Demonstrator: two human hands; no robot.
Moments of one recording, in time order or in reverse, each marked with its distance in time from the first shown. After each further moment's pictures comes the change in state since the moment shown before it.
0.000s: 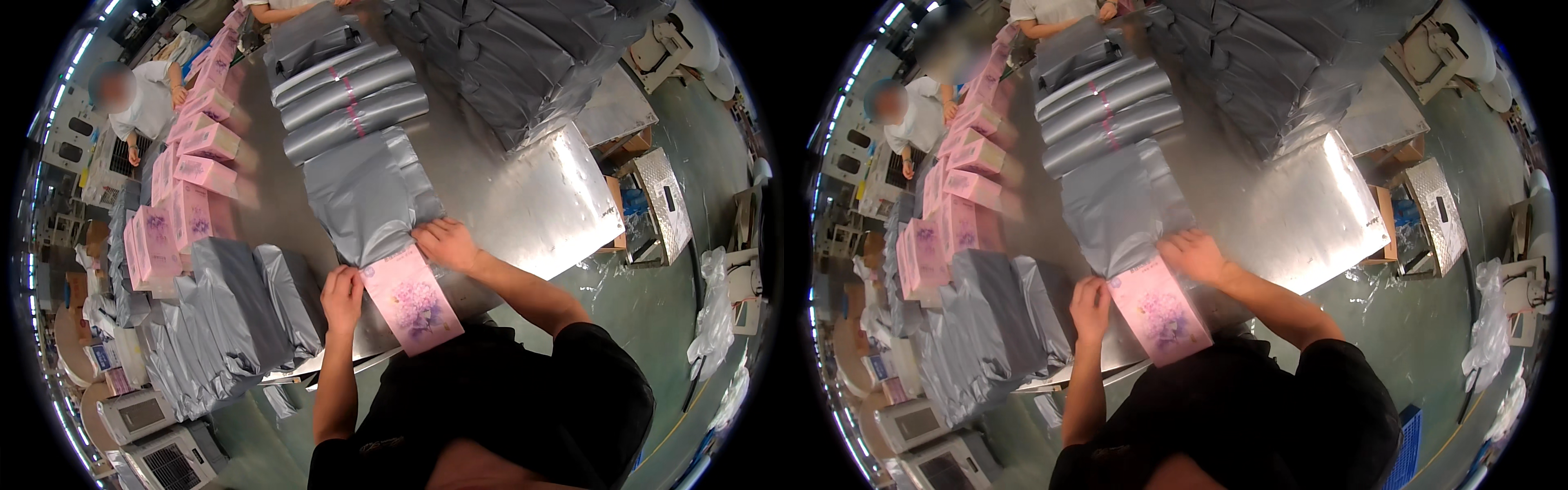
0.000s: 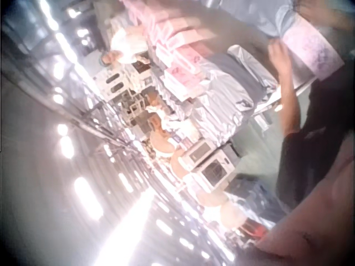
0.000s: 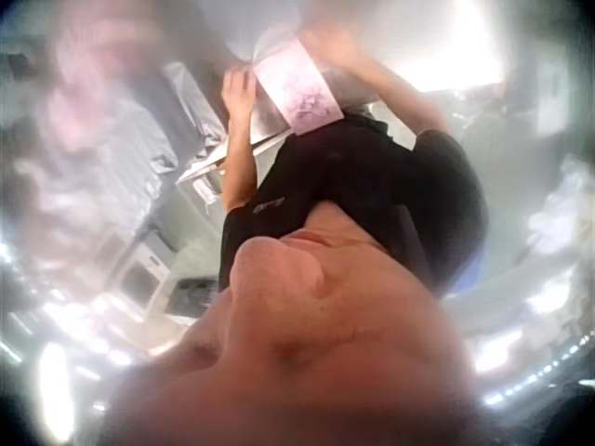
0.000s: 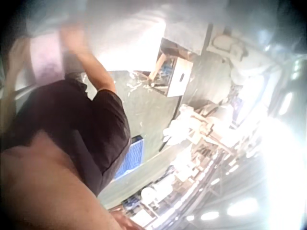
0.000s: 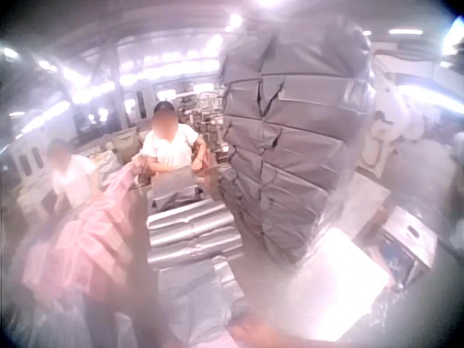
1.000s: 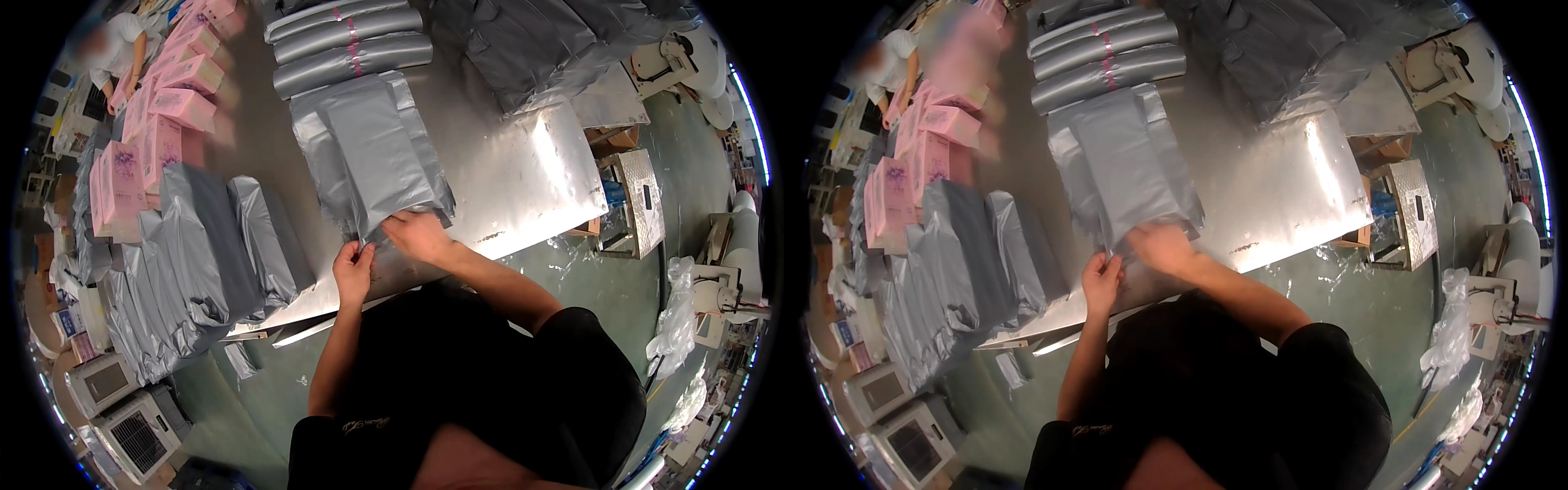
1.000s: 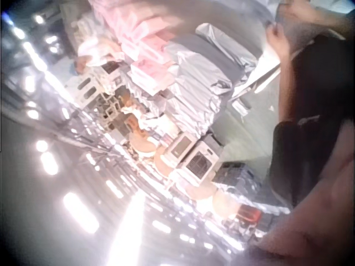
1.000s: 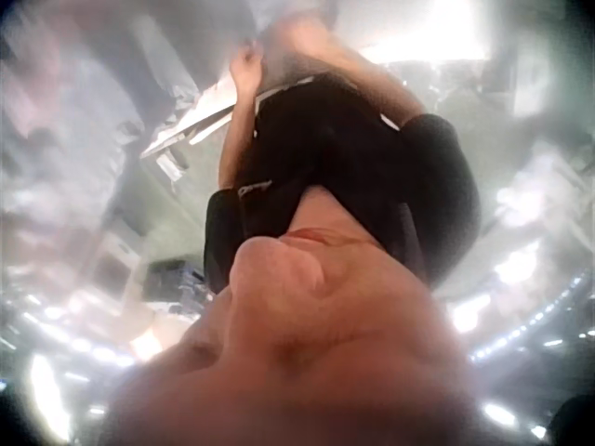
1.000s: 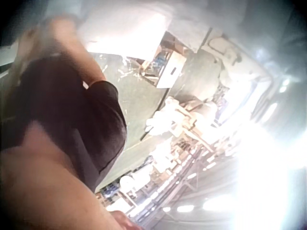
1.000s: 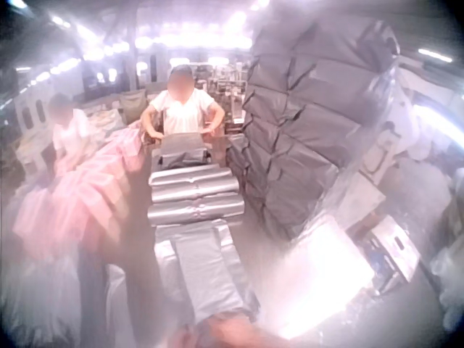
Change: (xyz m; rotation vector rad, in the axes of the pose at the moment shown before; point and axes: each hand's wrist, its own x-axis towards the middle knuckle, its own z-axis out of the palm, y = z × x) left_hand -0.106 0.001 0.052 -0.786 -0.136 -0.851; right_hand -0.026 -0.090 0.016 0.229 -0.338 0.174
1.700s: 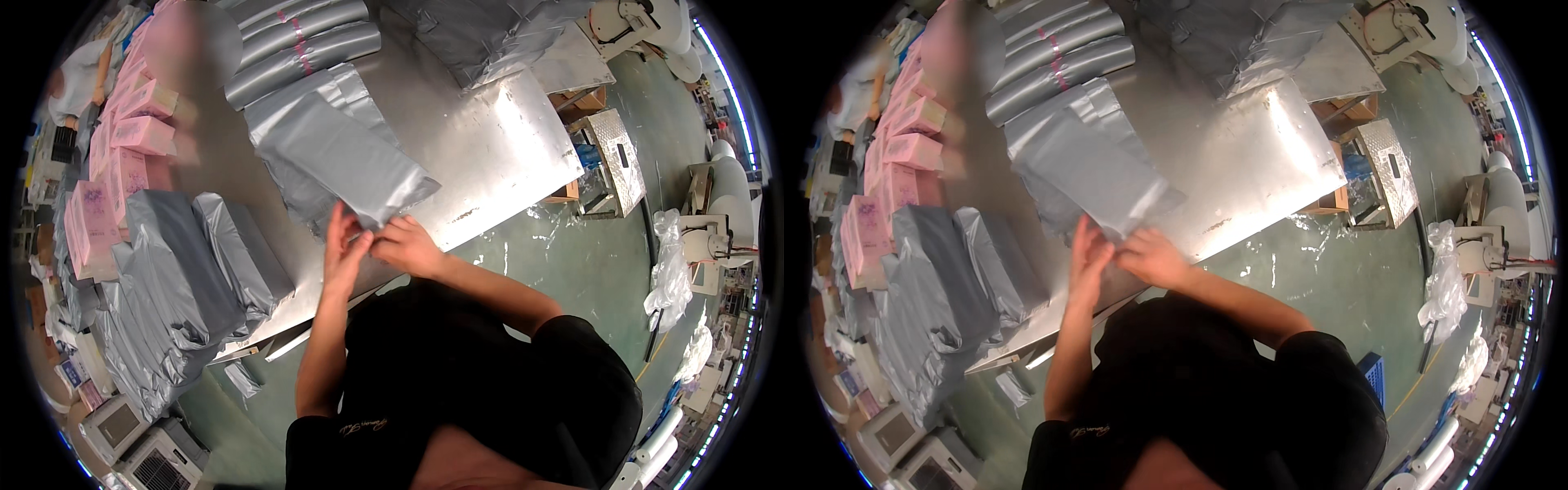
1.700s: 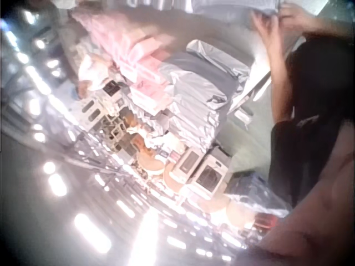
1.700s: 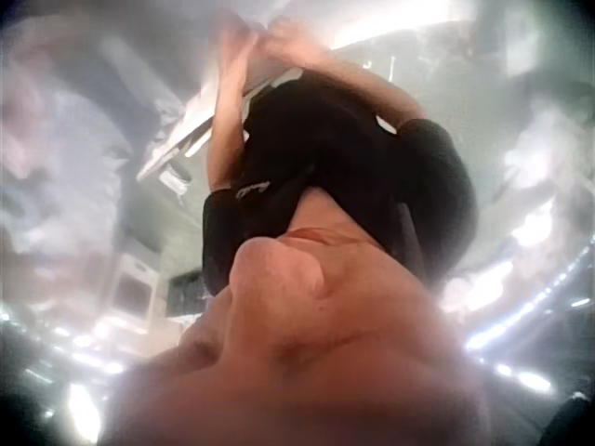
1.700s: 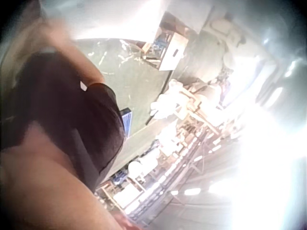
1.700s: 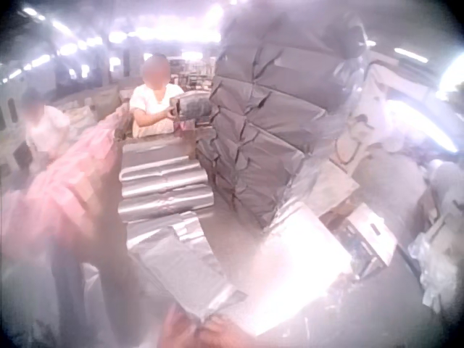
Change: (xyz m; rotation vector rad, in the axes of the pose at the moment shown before) left_hand 0.004 0.045 0.033 -0.219 -0.282 -0.018; right_hand -0.059 -0.022 -0.021 0.079 0.164 -0.107
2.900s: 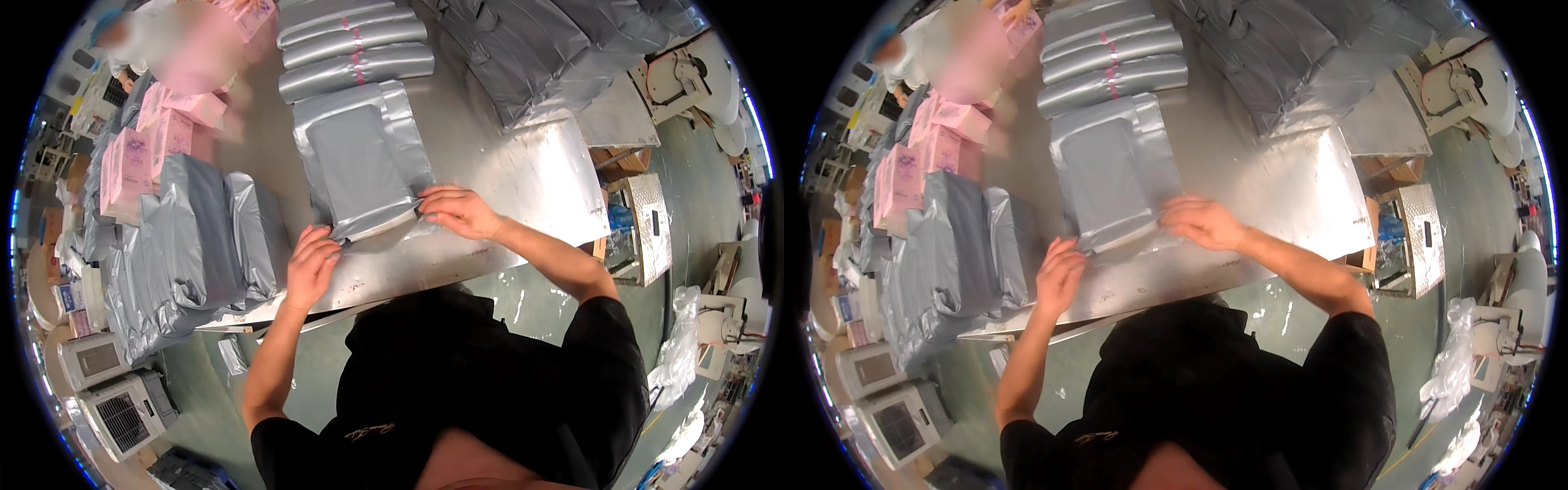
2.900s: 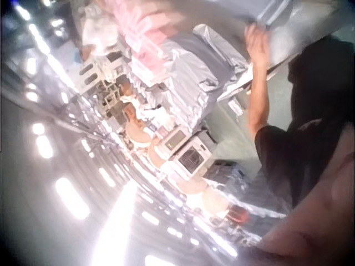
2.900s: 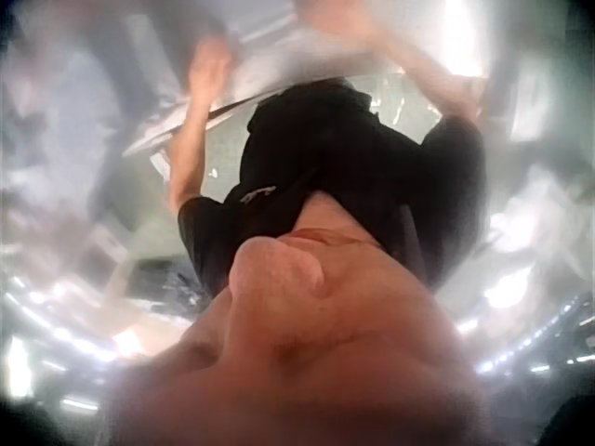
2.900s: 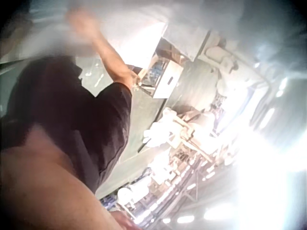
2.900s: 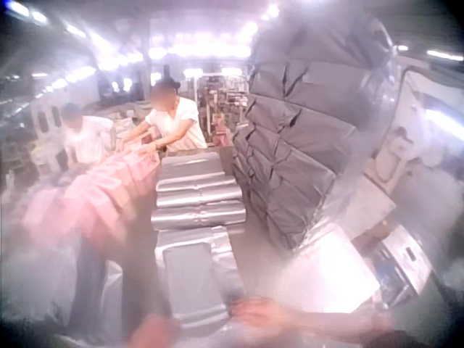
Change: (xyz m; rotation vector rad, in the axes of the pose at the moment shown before) left_hand -0.021 0.065 -0.058 1.114 -0.024 0.801; right_hand 0.038 0.120 -0.087 0.361 -0.144 -0.125
